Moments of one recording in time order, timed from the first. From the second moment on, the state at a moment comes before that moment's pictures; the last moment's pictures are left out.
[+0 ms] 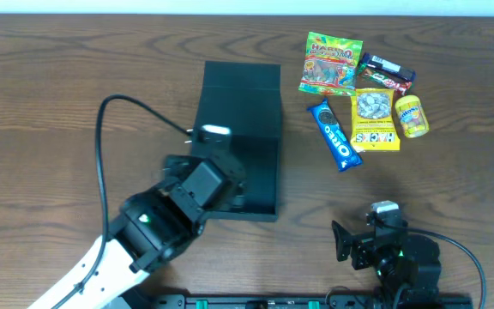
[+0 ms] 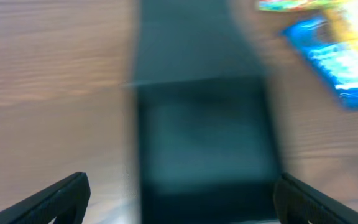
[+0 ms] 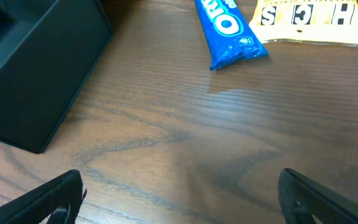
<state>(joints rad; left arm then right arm) -0.81 1.11 1.09 -0.95 -0.44 -0.50 0.05 0.01 0.18 -0.81 -0.23 0.01</state>
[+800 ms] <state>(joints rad) -0.51 1.26 0.67 -0.57 -0.15 -0.30 0.05 0.01 0.18 -0.81 -0.23 0.01</state>
